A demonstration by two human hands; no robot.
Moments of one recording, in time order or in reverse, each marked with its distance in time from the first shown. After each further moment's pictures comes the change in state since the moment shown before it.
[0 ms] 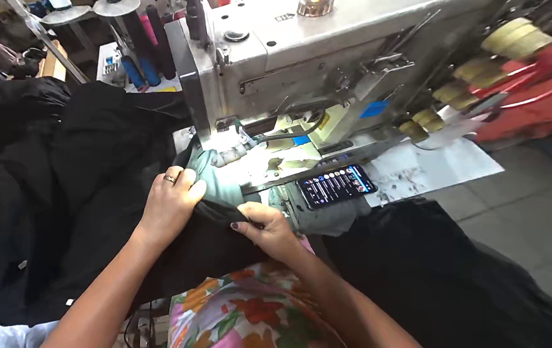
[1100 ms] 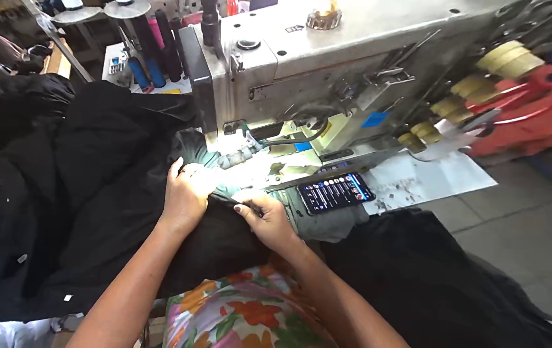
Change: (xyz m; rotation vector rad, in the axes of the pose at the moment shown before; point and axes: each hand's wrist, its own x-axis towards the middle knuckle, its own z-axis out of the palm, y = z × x) left_hand 0.019 0.011 0.032 -0.125 0.072 -0.145; right_hand 0.020 0.007 -0.002 -0.204 0.103 0.034
